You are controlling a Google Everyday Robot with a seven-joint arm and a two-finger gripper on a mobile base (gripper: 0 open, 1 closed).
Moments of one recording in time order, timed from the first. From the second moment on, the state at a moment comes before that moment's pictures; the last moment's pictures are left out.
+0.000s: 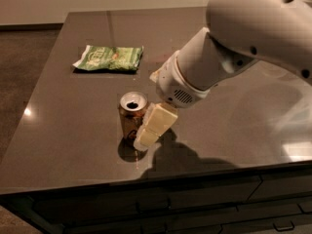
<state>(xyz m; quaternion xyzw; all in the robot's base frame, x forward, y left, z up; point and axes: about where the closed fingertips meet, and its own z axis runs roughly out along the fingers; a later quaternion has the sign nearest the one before) 0.455 0.017 0.900 -0.63 0.71 0.16 0.27</state>
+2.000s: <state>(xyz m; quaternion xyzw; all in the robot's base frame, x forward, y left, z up) 0.501 0.034 0.943 -0.58 0.72 0.21 0.33</state>
